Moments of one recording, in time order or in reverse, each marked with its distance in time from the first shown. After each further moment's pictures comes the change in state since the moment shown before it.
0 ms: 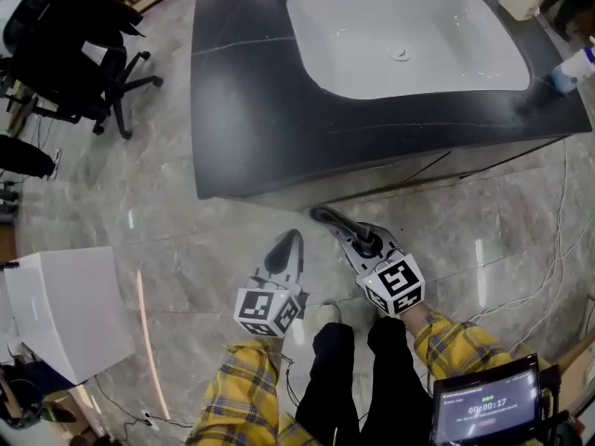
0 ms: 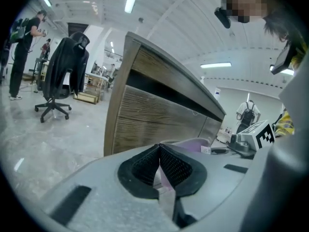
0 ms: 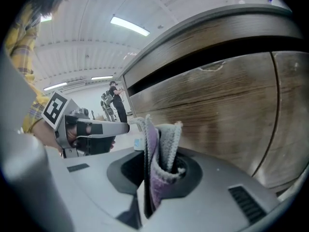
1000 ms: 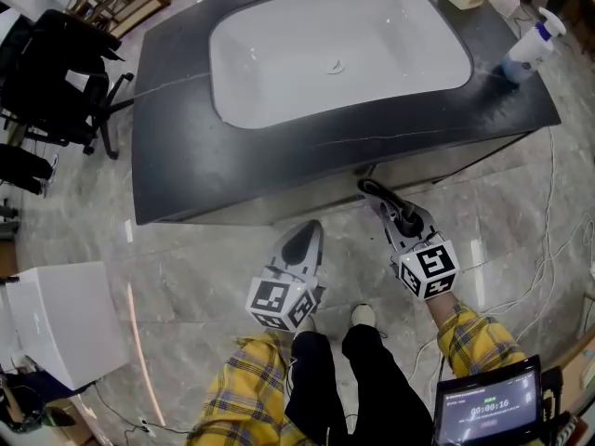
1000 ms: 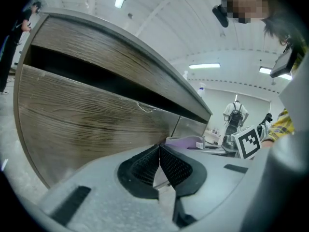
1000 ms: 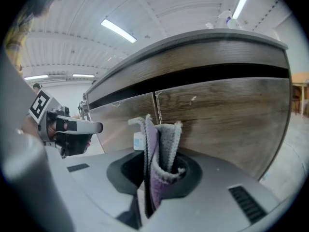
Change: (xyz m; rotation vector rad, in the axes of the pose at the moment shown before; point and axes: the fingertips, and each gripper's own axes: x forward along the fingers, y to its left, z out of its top) left arm 0.109 -0.166 0.012 0.025 -0.012 -0.146; right arm -0.147 -0.203 0.025 -0.011 -0.074 -0.265
